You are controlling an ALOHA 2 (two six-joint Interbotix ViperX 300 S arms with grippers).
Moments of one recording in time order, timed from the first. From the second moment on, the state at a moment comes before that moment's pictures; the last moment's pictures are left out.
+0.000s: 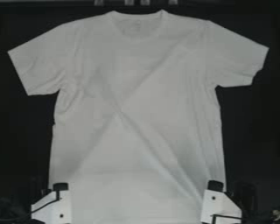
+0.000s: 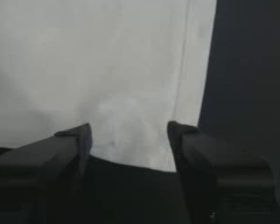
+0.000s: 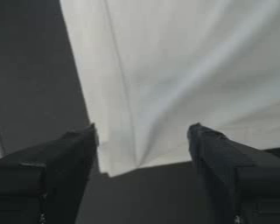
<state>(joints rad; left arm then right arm) -0.64 -0.12 0.72 0.27 0.67 -0.98 0.66 -0.03 0.63 -0.27 0.71 1.14</state>
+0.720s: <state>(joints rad) -0.65 -0.01 0.71 0.20 0.57 -1.00 0.68 0.08 0.61 -0.26 0.69 1.19</state>
